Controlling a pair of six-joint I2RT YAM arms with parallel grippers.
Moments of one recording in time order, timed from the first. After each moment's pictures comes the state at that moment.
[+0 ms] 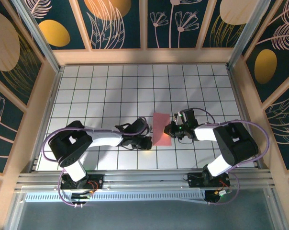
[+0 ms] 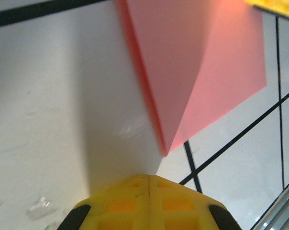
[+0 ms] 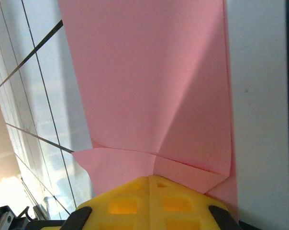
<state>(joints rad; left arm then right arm) -0.95 1.70 0.79 -0.13 0.31 -0.76 0.41 1.56 0.48 0.16 -0.56 0.81</state>
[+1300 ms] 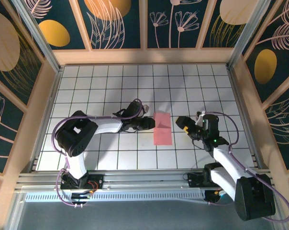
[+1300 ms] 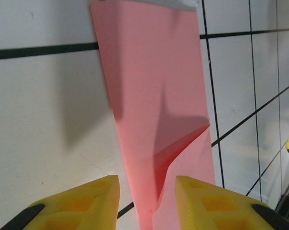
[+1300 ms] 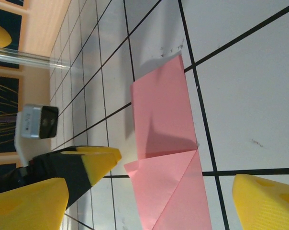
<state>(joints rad) -0.74 1.85 0.94 0.08 0.39 -0.79 0.19 0.91 0.27 0.04 -0.50 0.88</state>
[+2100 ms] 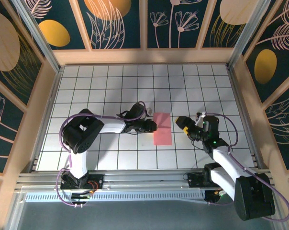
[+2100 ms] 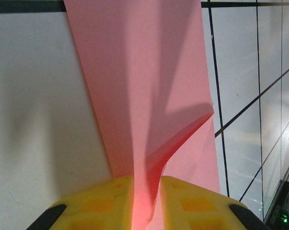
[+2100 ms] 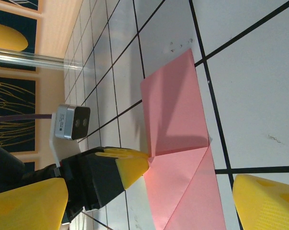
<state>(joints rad) -0.76 1.92 0.95 0.13 0.45 -0.79 0.18 0.92 0.24 0.12 -0.55 0.93</state>
